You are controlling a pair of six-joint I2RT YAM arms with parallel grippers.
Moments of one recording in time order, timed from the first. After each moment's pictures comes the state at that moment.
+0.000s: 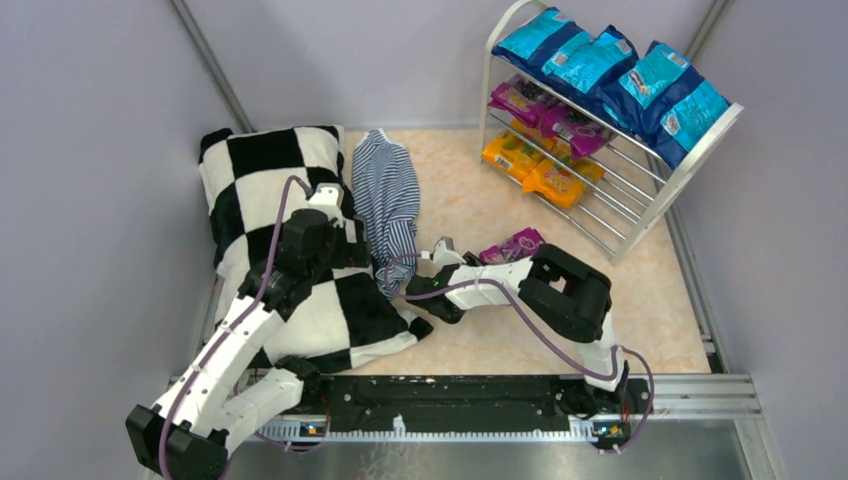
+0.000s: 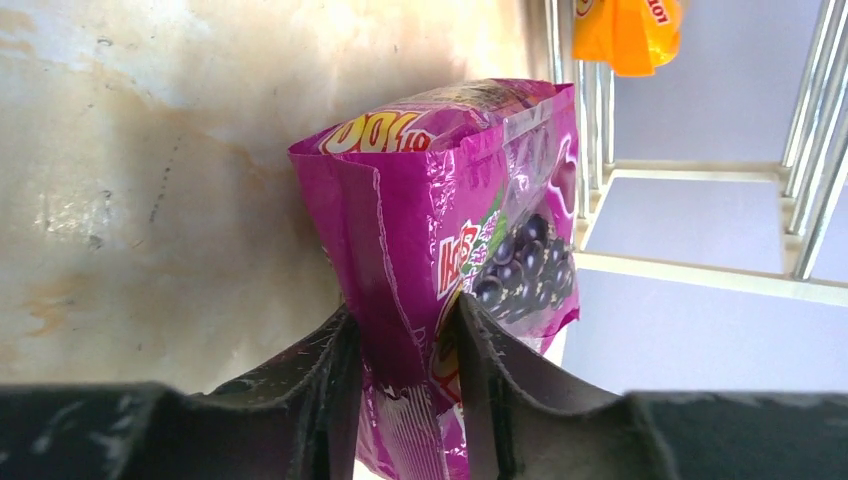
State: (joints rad) left arm -0.42 0.88 0.84 -0.52 -0.15 -0.26; right arm 1.12 2.01 1.21 -0.89 1.13 0.52
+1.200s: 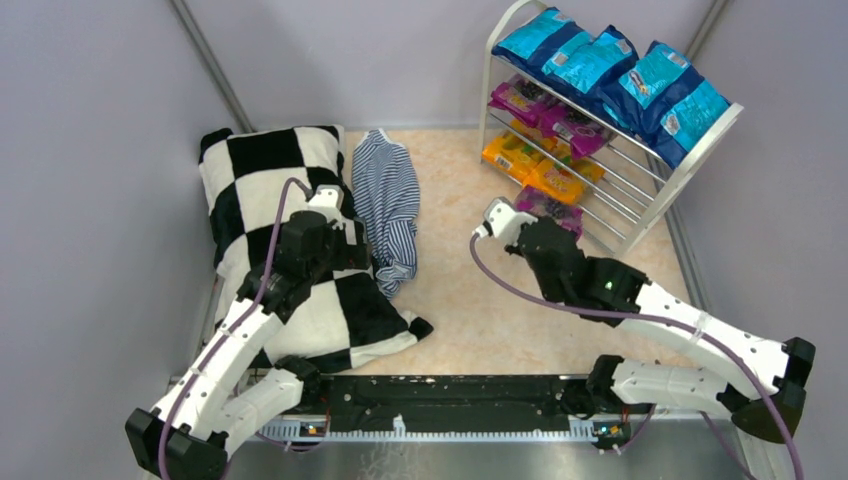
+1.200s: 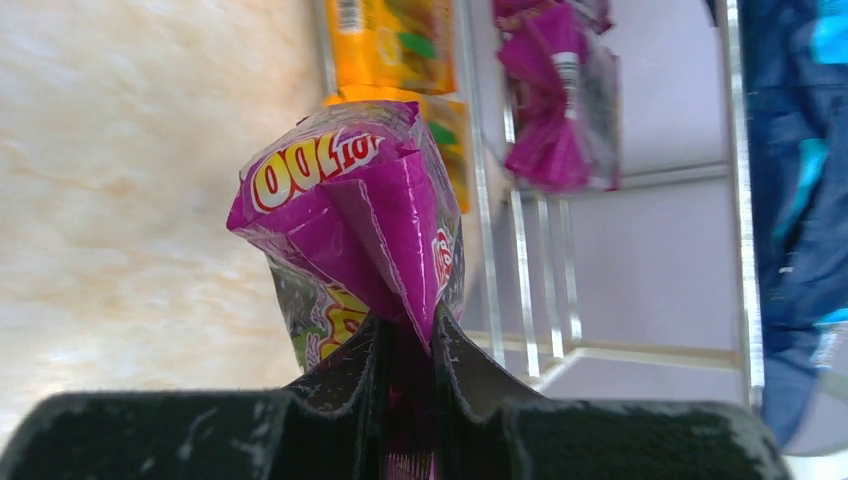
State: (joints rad) left arm -0.42 0.86 0.83 -0.52 -0.12 -0.26; right arm 1.04 0.97 0.98 -0.56 0.84 -0.52
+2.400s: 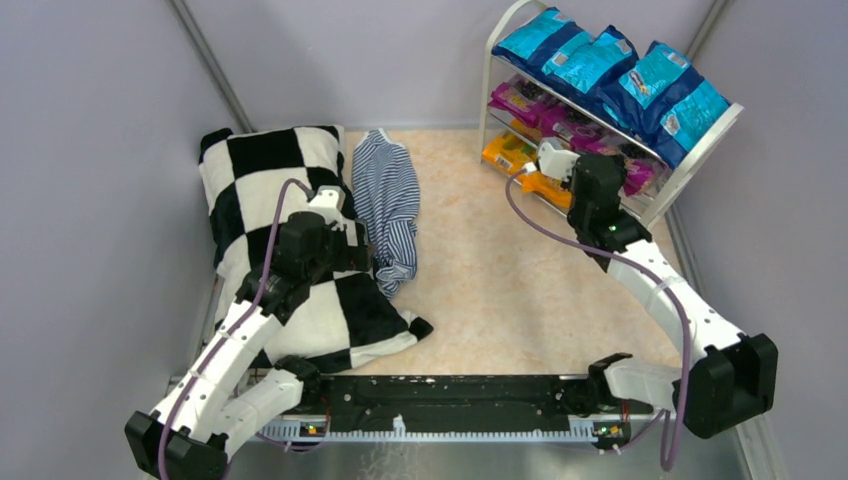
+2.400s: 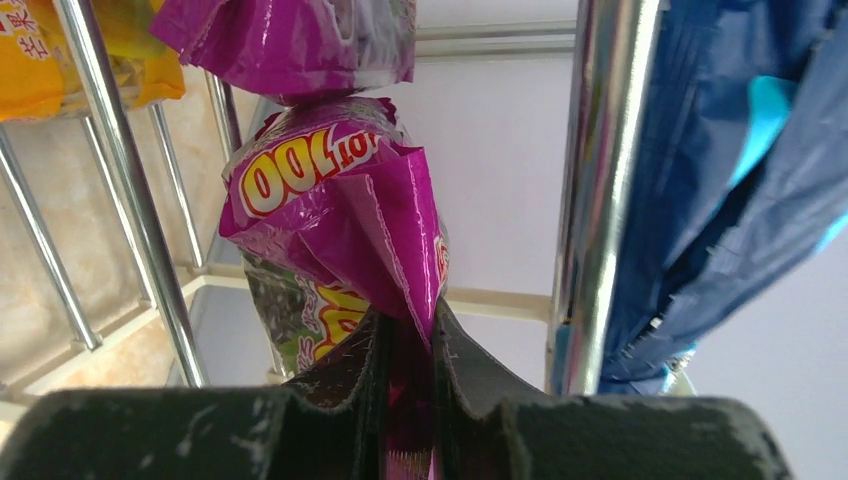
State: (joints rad) left arm -0.41 0.85 0.82 -0.52 -0.07 -0.26; right arm 0.37 1.16 1.00 -0.09 0.71 -1.25
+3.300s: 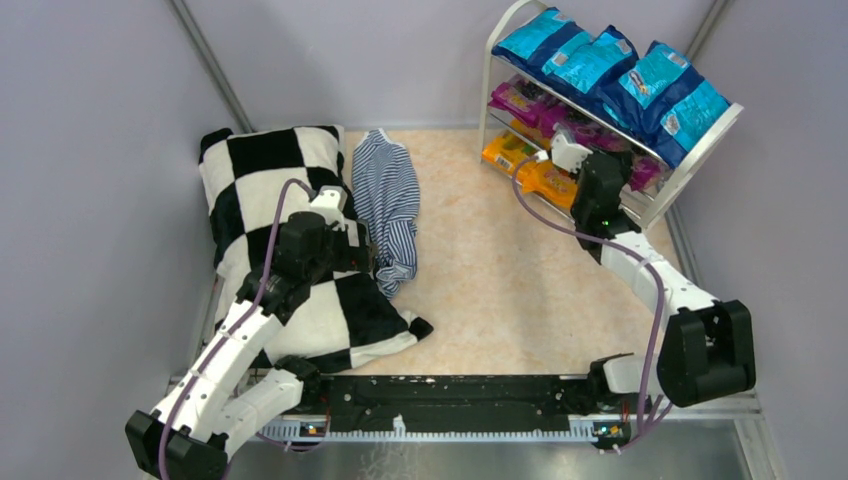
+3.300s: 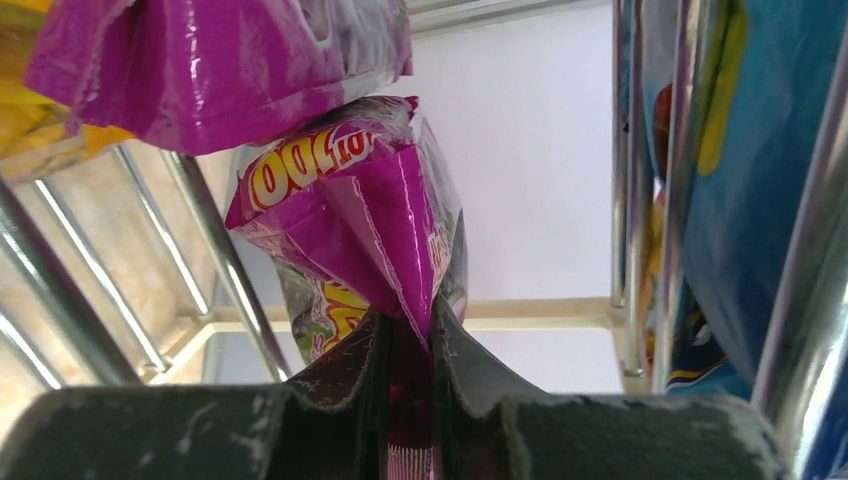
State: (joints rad) left arm -0.41 0.85 0.81 -0.51 -0.04 -0.26; right arm 0.23 1.31 0.89 0.30 0.67 -1.25
